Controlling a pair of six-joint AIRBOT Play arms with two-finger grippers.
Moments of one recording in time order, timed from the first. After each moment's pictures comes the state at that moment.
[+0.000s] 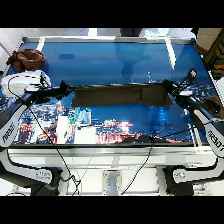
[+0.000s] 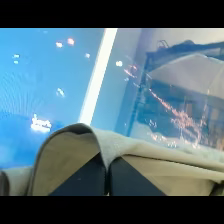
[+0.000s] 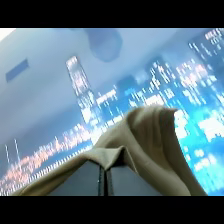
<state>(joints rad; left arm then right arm) 0.16 -1.61 1.08 0.35 -0.70 -1.09 -0.12 -1.52 0.96 -0.43 0.04 0.94</state>
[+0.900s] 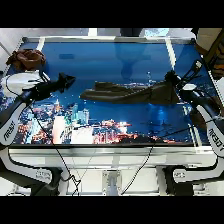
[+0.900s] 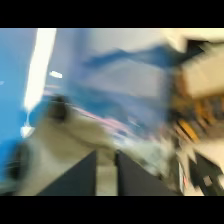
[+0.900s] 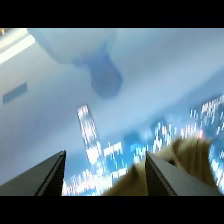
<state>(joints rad) 0.15 -1.63 1.17 0.01 -0.93 -0.83 -0.12 -1.49 1.06 -0.54 0.01 0.94</state>
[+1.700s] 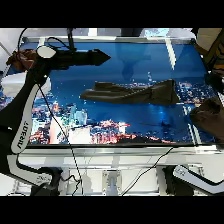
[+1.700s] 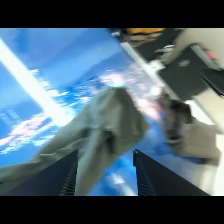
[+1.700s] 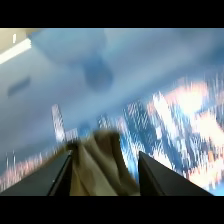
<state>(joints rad) -0.25 -1.63 1.72 0.47 -0.93 -0.94 -0.65 -1.22 1.07 -0.68 0.73 0.97</state>
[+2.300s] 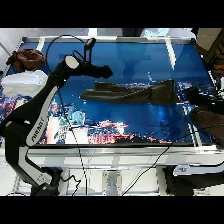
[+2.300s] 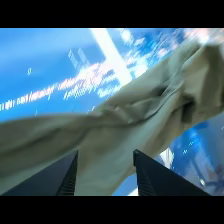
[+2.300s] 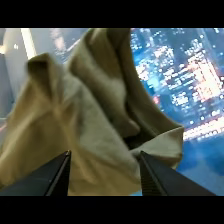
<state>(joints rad) -0.35 -1.77 1.74 0.86 -0.87 -1.24 -0.62 -1.54 1.07 -0.56 0.88 0.97</state>
